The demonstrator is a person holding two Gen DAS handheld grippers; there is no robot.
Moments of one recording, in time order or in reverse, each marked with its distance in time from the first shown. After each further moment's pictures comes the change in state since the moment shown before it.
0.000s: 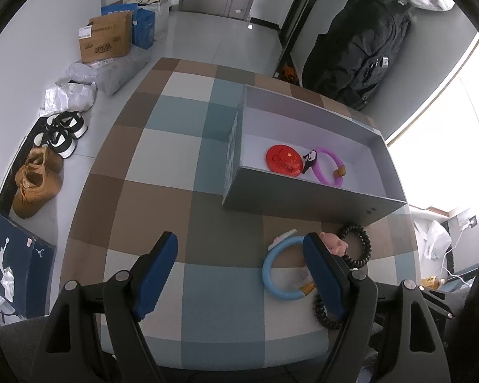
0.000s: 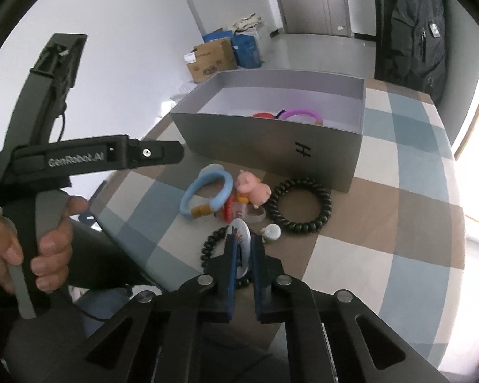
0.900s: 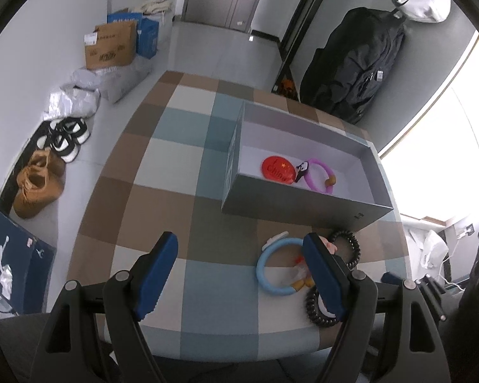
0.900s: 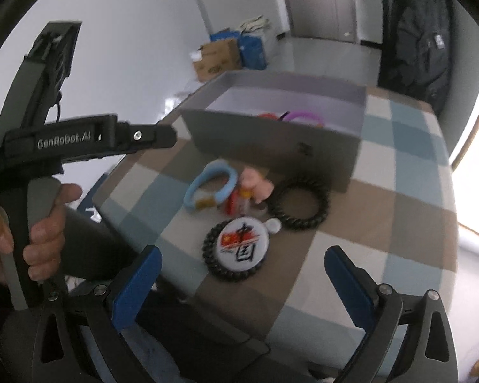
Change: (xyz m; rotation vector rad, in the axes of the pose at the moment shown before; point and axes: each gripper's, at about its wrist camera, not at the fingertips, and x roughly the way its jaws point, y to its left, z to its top) left arm -0.014 0.003 -0.004 -0.025 -0.054 -0.015; right arm -0.005 0.005 -0.004 -0.050 0.006 -0.012
